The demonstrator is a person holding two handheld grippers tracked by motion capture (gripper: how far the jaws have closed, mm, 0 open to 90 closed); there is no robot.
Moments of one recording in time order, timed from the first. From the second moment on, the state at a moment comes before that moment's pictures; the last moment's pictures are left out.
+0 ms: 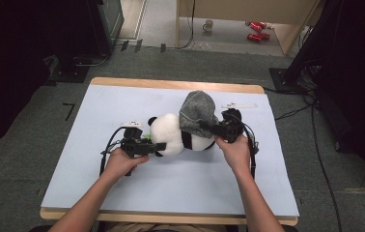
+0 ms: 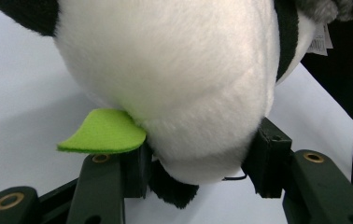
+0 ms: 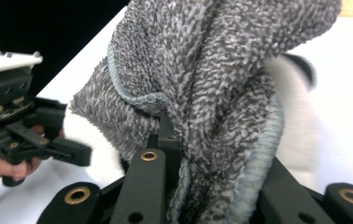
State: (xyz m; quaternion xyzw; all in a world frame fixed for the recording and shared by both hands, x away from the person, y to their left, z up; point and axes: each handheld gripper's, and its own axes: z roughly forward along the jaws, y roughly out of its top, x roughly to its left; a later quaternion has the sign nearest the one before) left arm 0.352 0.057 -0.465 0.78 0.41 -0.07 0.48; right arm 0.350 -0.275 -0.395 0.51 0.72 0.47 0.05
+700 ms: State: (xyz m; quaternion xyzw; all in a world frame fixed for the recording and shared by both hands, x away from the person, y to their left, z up) left arm 0.347 0.052 -0.468 0.78 0.40 -0.07 0.47; right arm 0.337 -0.269 -0.366 0.50 0.70 0.50 0.06
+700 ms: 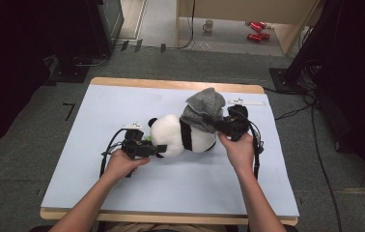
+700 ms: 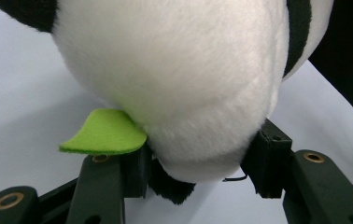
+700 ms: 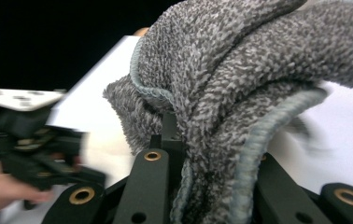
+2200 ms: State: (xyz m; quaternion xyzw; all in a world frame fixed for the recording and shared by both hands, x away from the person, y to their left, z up) left arm 0.358 0.060 -0.454 0.81 0.35 -0.04 0.47; right arm 0.332 -0.278 -0.393 0.50 0.72 0.48 0.10
